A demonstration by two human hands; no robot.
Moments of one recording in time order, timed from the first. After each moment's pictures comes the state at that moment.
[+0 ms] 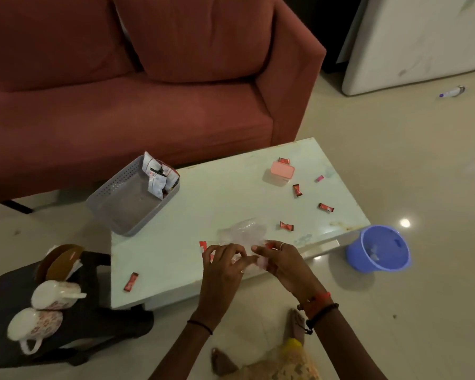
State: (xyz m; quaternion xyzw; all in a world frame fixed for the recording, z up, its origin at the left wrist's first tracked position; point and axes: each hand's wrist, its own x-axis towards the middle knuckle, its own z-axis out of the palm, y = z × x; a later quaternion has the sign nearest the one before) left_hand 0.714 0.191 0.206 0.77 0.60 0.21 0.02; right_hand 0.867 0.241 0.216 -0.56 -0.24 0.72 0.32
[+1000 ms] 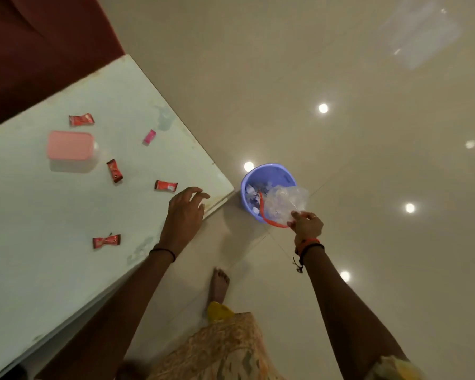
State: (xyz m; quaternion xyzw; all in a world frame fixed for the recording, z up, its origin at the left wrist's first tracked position) left_hand 1.137 0.467 -0.034 0.80 0.53 0.07 0.27; right_hand 1.405 0.380 -0.069 -0.81 0.13 0.36 0.44
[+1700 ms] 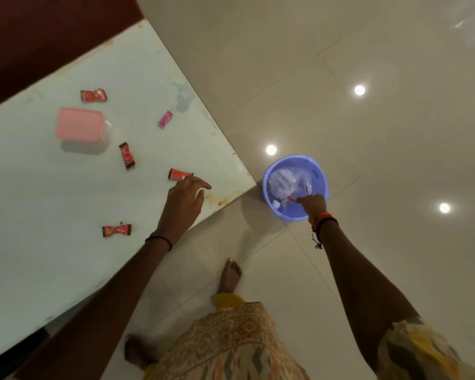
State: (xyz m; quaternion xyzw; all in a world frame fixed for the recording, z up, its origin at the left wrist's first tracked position) left_hand 1.113 0.500 -0.073 0.74 0.59 0.08 0.33; right_hand 1.419 0.451 -0.144 -0.86 -0.12 0.48 0.10
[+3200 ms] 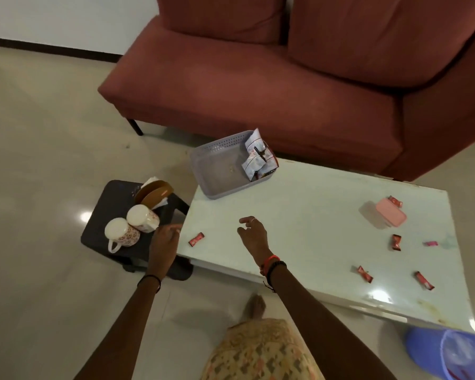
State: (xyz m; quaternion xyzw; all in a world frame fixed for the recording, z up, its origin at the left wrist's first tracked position) left_hand 0.445 0.132 0.133 0.27 0.88 0.33 0.21; right_hand 0.608 0.282 0.144 -0.56 -0.62 0.56 0.06
